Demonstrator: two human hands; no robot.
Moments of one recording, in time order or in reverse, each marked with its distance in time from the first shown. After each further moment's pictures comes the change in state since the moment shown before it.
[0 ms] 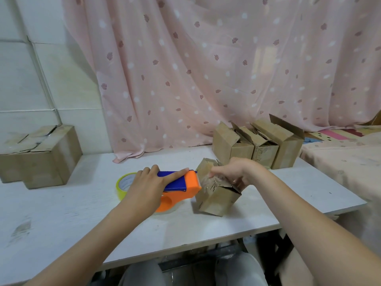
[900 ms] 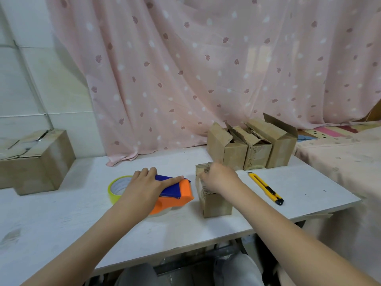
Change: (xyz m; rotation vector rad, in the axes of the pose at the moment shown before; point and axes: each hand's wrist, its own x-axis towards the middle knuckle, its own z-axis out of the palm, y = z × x) left_hand 0.009 0.016 -0.017 0.152 -0.173 0.058; right_hand 0.015 0.004 0.043 -0.280 0.403 -0.124
